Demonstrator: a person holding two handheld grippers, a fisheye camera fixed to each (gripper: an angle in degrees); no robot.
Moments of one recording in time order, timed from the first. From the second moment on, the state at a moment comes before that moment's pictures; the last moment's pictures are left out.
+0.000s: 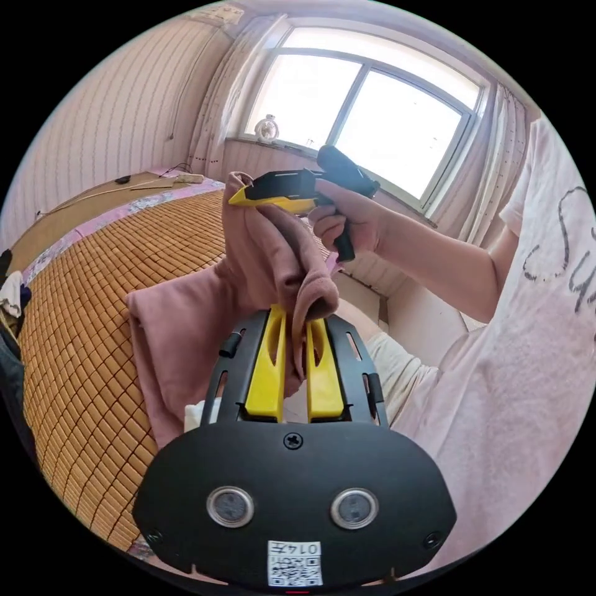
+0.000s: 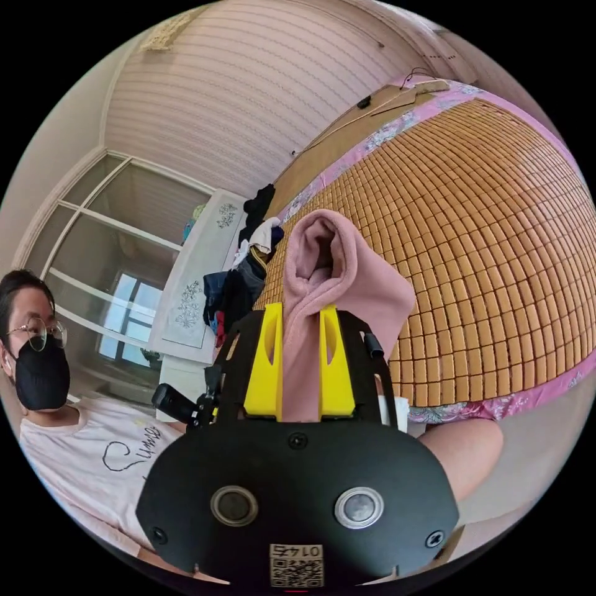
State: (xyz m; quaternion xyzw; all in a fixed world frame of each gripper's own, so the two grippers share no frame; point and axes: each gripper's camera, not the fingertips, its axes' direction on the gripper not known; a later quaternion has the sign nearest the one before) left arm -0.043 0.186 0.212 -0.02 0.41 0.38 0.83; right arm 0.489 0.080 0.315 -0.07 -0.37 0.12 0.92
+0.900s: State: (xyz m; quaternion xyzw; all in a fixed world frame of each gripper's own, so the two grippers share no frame) left arm 0.021 0.156 0.358 -0.15 0.27 0.29 0.91; right arm 0.267 -0.025 0.450 -0.22 -0.14 -0.14 0.96
